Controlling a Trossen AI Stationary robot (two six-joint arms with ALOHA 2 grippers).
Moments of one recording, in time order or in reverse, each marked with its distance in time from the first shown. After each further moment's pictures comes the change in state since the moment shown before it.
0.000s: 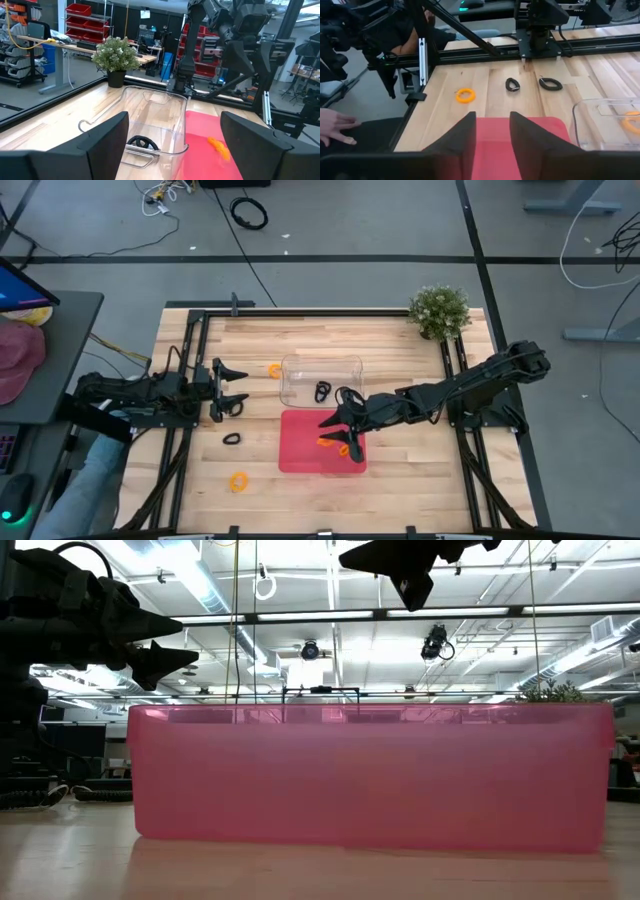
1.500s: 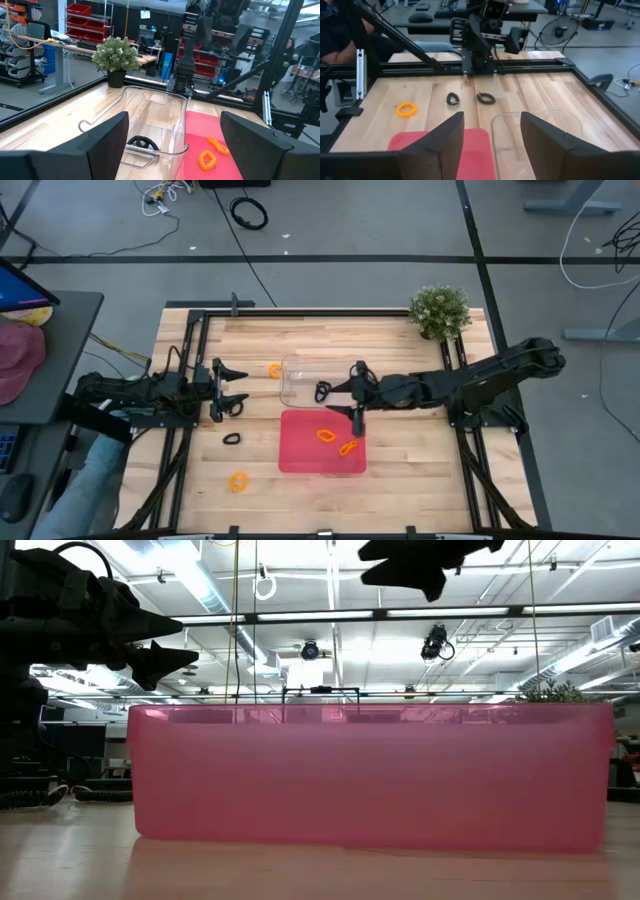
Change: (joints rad) left arm 0.000 0.000 0.000 0.001 0.000 0.000; right arm -0.070 -0.142 -0.038 -0.067 0.194 -0.130
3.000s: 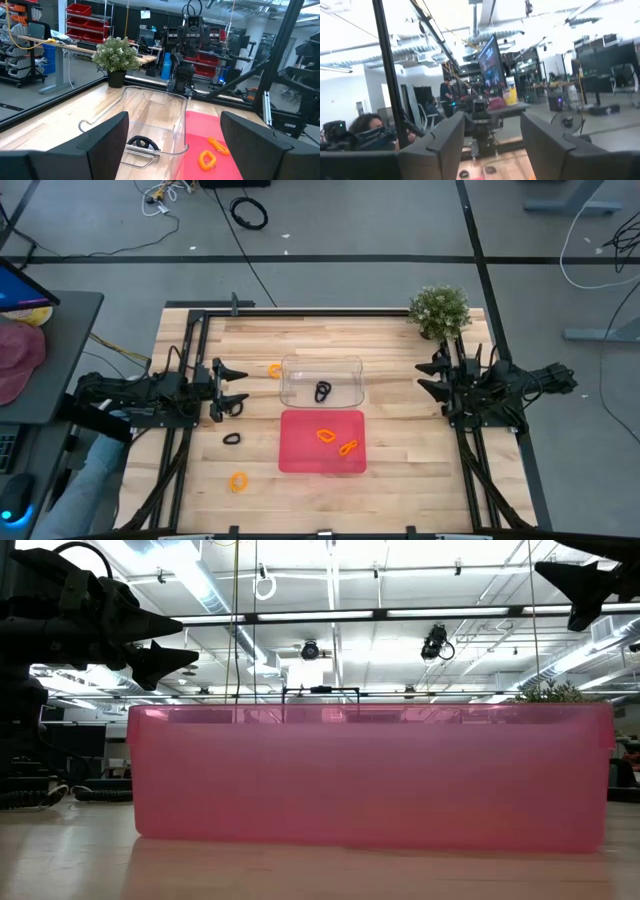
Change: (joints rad) left arm 0.000 0.000 0.000 0.000 0.000 0.000; right arm -0.015 -1.317 -0.845 0.213 -0.028 -0.002
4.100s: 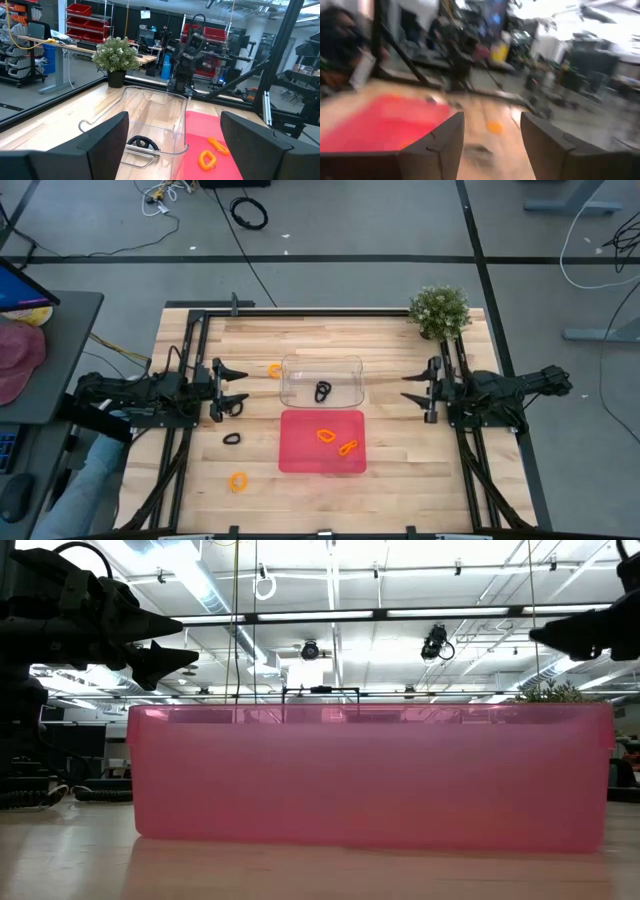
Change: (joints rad) left arm 0.000 0.000 0.000 0.000 0.000 0.000; right arm -0.001 -0.067 -0.099 -0.274 0.042 -0.338
